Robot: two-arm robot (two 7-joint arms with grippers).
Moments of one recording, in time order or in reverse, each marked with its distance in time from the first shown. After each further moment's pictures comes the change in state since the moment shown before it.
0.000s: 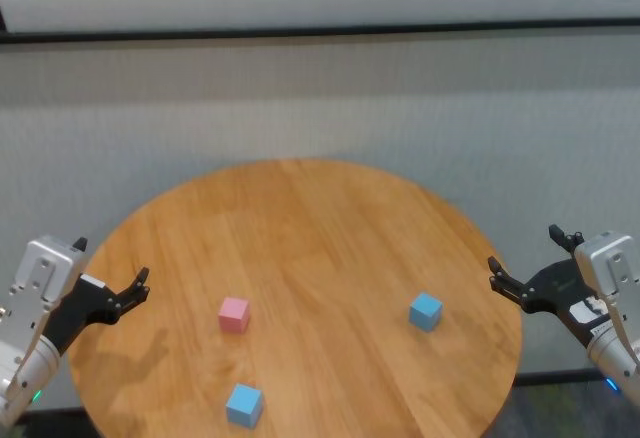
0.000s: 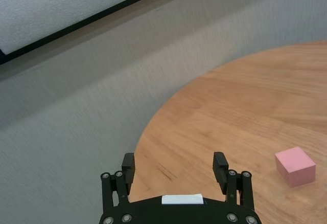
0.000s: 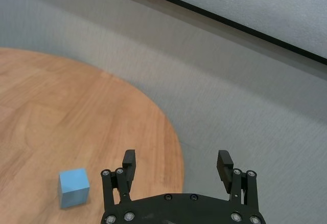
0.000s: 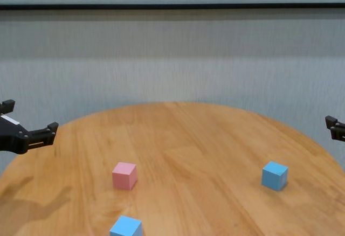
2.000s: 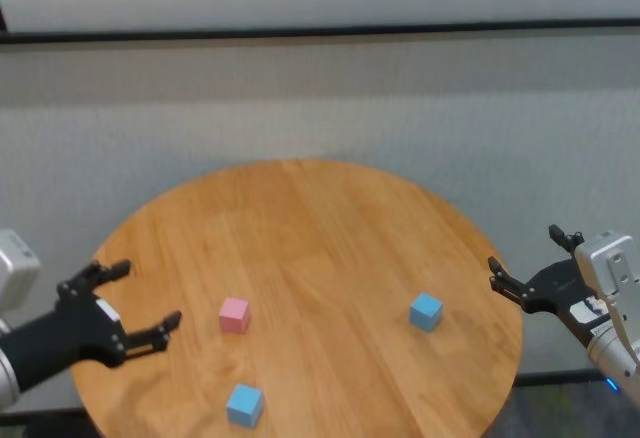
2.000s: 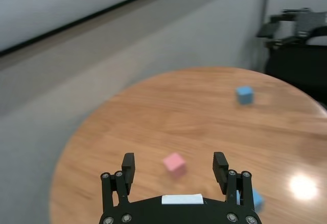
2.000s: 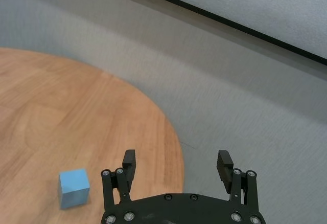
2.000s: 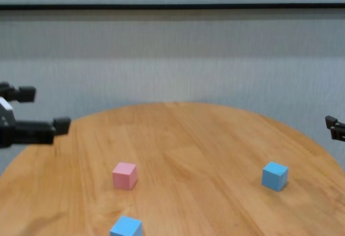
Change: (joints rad) left arm 0.165 0.212 -0.139 -0.320 -0.205 0.096 -0.411; right arm 0.000 0.000 0.000 0.000 0.000 0.000 0.000
